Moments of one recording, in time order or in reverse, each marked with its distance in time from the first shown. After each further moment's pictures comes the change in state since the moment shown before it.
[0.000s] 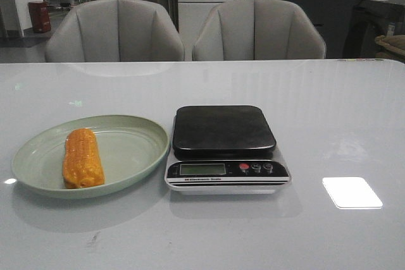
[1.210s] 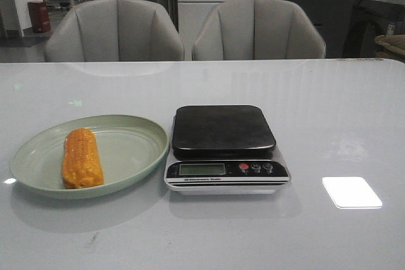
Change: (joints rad) left arm -0.138 0.433 -0.431 -0.066 0.451 -0.002; right arm 0.000 0.000 0.000 0.000 0.001 0.000
